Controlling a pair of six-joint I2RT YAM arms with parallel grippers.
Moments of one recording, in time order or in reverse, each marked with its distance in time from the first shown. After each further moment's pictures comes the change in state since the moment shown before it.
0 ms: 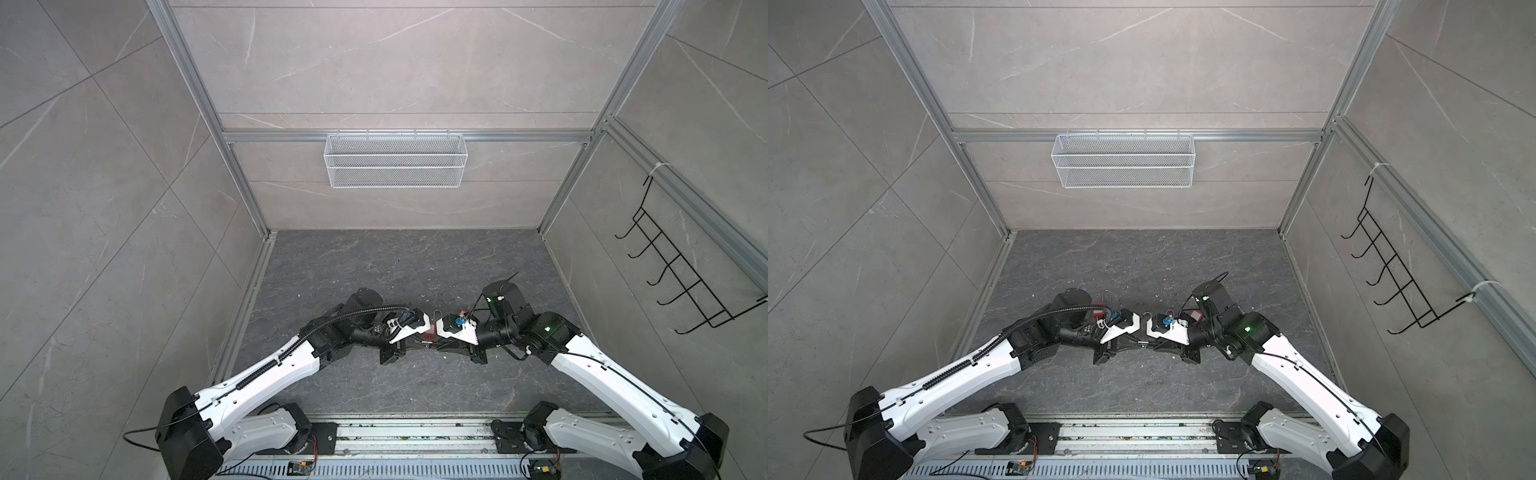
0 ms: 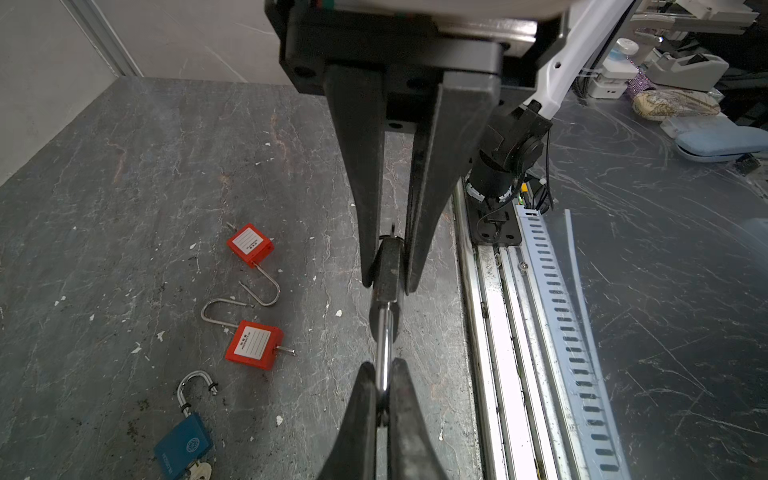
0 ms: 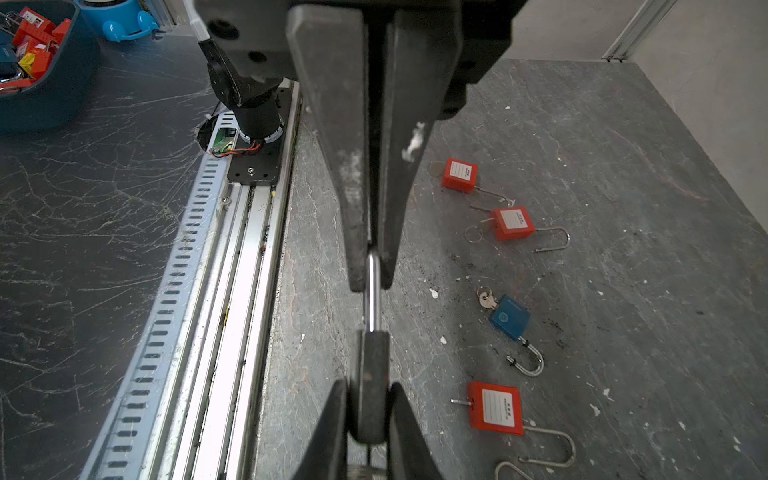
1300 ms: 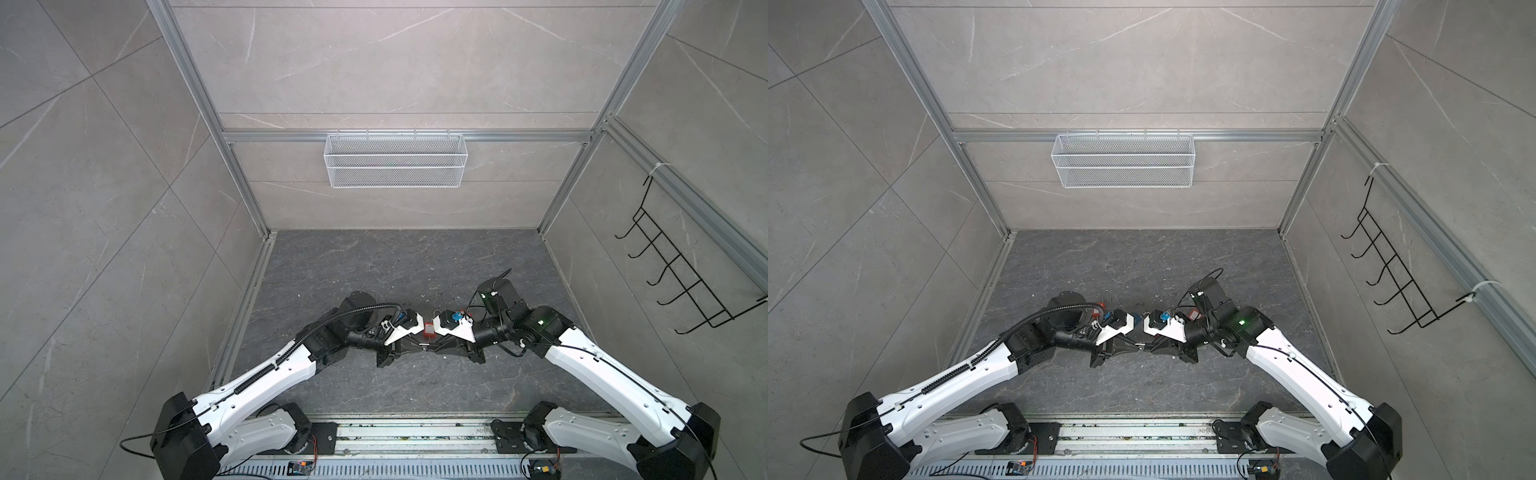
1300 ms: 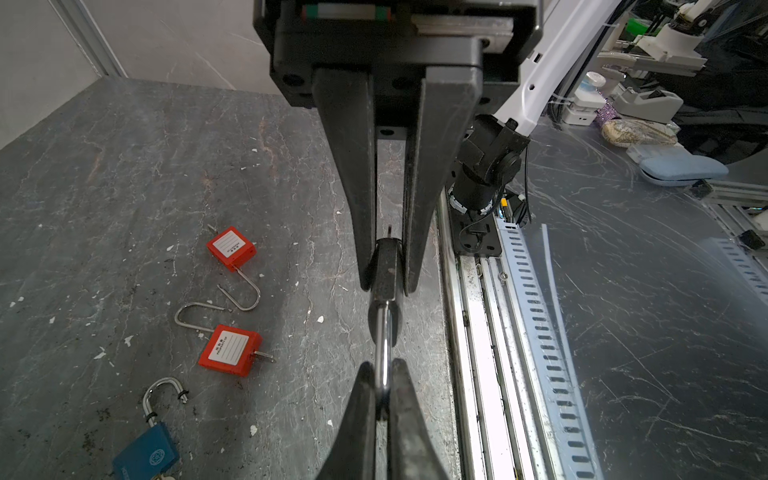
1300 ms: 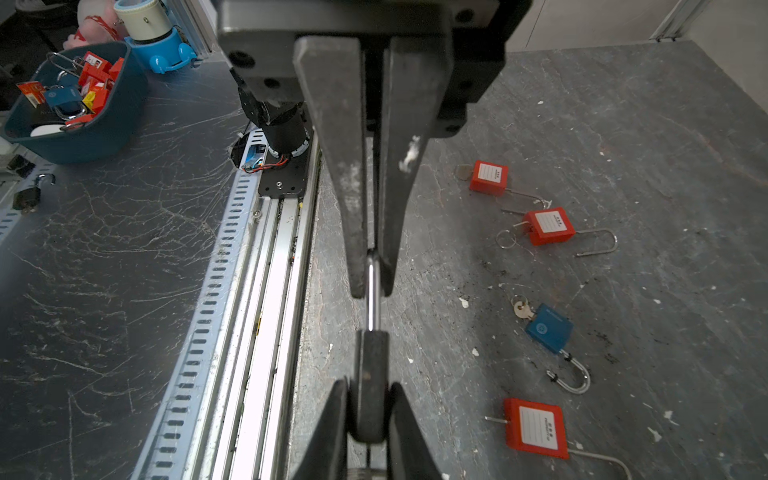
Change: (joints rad) left arm 0.020 -0.035 -0.085 0.085 0.091 -0.047; right arm 0.005 0.067 0.040 -0.040 -0.079 0.039
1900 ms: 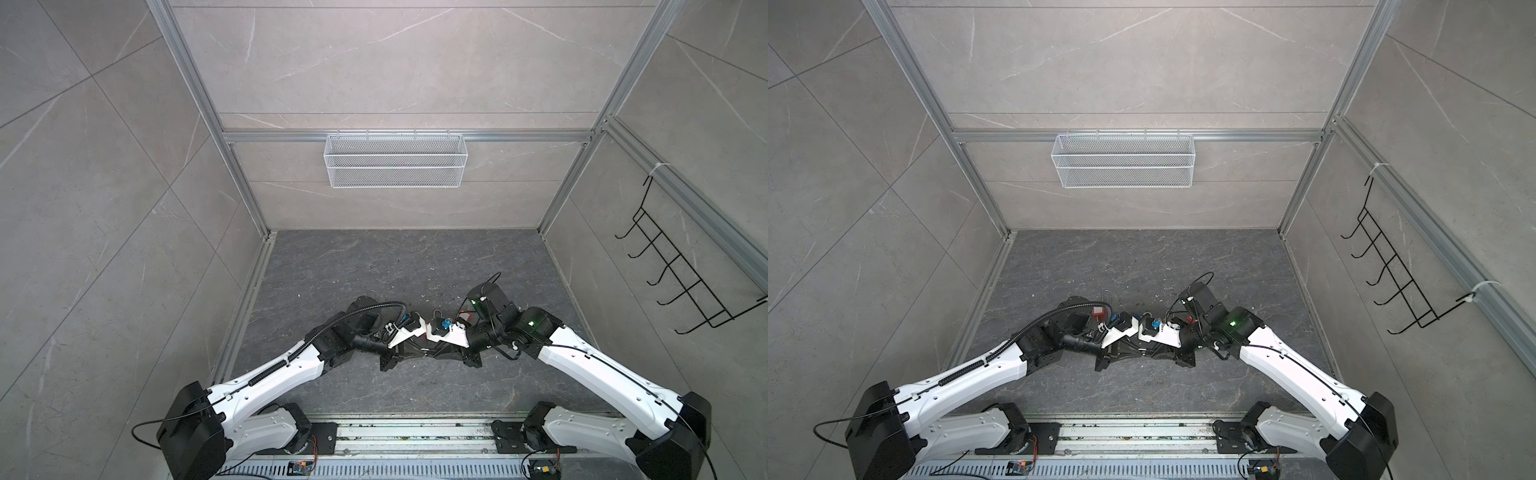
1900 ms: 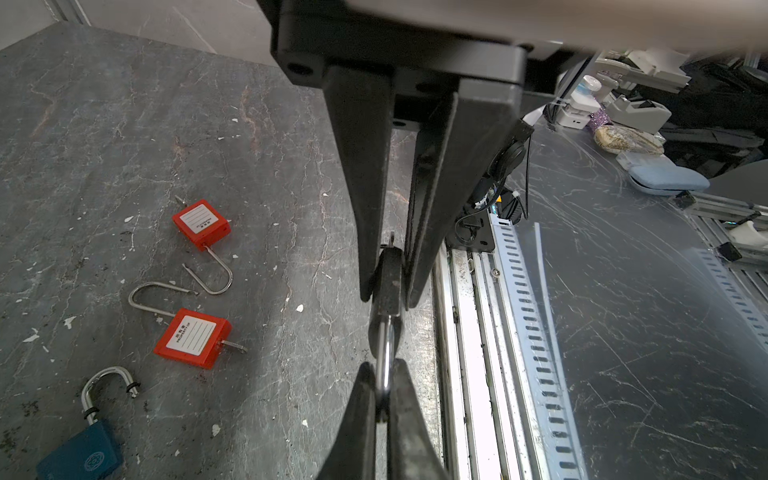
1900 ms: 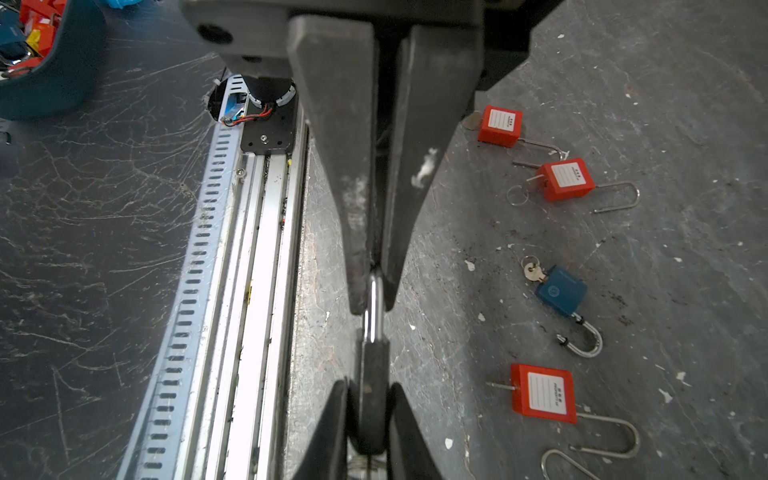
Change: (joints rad) left arm -0.016 0.056 -0.071 0.109 0.014 -0.096; right arm 0.070 0.023 -0.019 -0.003 0.140 0.016
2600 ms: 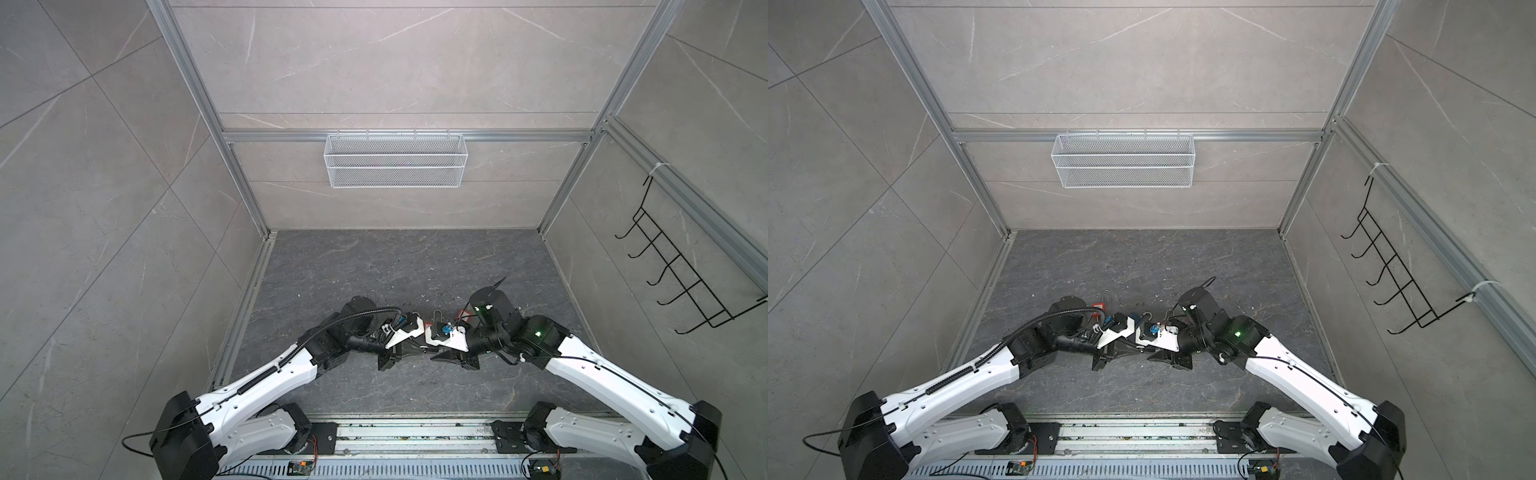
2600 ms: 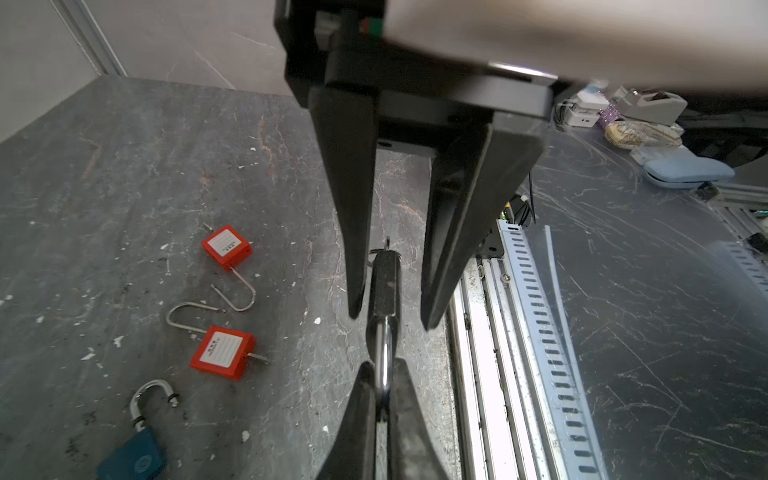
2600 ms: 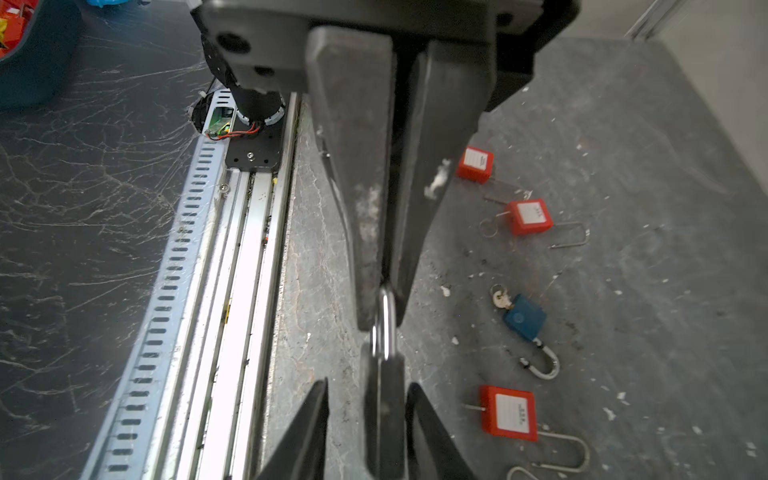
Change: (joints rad) left arm 0.019 -0.082 0.035 -0.069 -0.034 0.095; right arm 0.051 -0.101 -0.019 0.071 0.085 0.016
